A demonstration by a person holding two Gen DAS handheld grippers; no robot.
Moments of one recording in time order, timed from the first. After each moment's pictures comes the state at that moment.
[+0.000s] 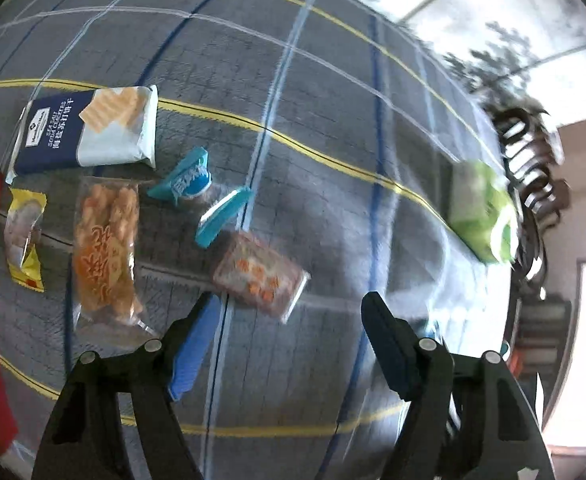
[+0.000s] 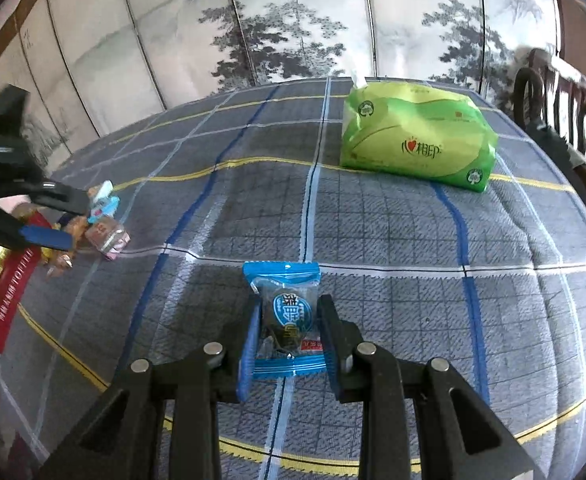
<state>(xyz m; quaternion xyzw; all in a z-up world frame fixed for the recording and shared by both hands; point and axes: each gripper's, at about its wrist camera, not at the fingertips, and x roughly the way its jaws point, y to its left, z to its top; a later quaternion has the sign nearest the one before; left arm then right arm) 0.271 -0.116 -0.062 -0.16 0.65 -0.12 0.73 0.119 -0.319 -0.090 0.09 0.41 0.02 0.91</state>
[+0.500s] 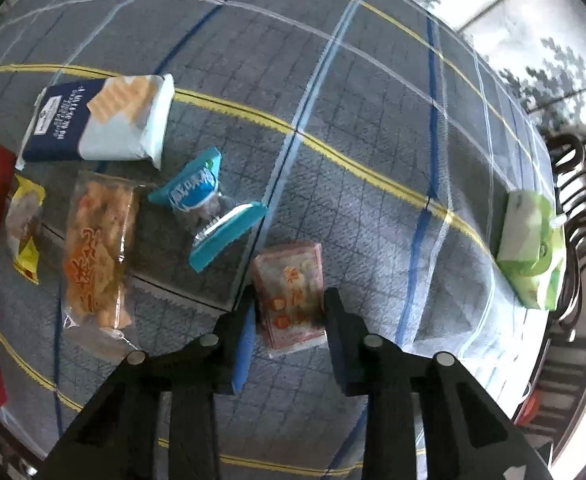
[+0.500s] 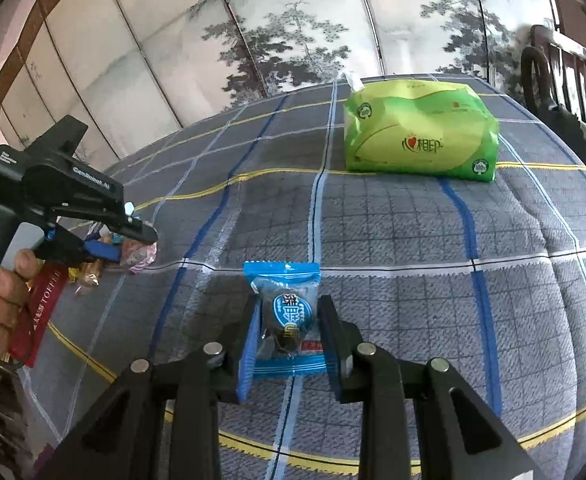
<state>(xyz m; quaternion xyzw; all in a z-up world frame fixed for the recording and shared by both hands) 0.286 -0.134 -0.082 -0.15 0.66 -0.03 0.73 0.115 -0.331 -0.089 0.13 0.39 0.05 0.91</state>
